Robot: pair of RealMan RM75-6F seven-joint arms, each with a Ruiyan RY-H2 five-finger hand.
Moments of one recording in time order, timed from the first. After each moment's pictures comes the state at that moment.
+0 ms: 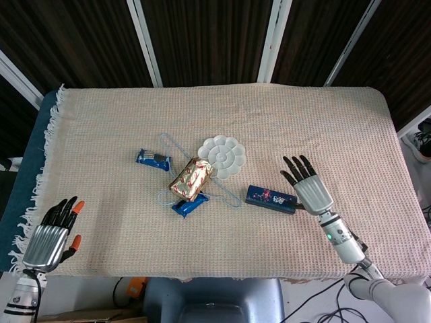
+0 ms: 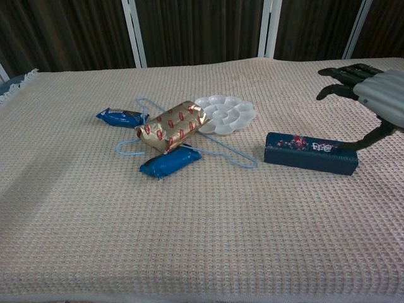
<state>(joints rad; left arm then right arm) -0.17 -1.22 0.00 -1.60 1.56 1.42 0.25 0.54 -1.73 0.03 -0.66 -1.60 1.34 0.07</state>
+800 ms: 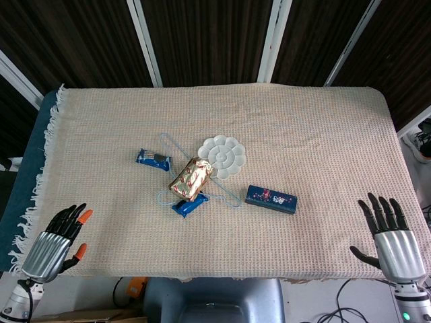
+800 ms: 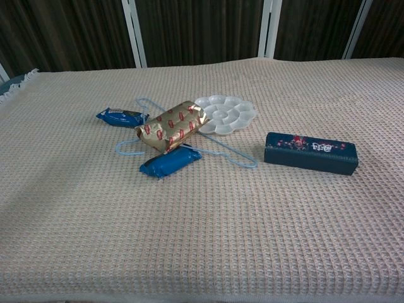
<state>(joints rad) -0.17 -1.18 0.06 -1.55 1.75 1.51 0.07 0.10 -1.15 -0.12 -1.61 -1.57 1.71 -0.28</state>
